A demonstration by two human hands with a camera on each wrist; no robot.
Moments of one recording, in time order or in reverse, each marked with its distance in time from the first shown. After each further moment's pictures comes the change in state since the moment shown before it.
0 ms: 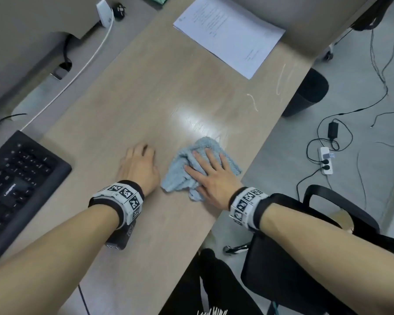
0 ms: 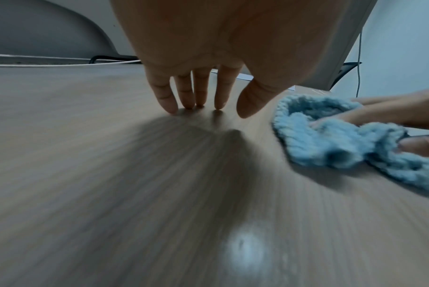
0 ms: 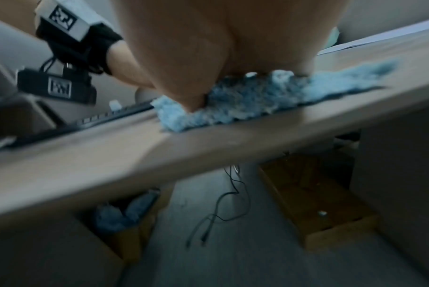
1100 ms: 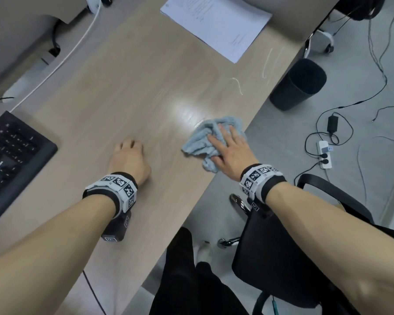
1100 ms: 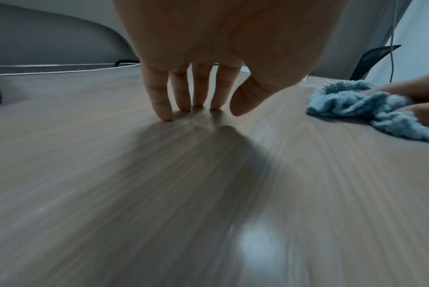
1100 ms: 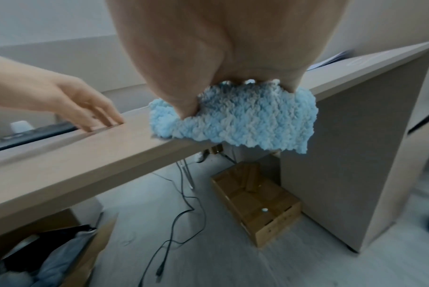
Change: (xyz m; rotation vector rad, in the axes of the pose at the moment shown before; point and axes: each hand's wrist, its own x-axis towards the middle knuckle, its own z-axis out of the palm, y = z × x) left_hand -0.030 0.034 0.015 0.046 0.001 -0.160; right_hand -0.037 0.078 0.007 0.083 0.115 0.221
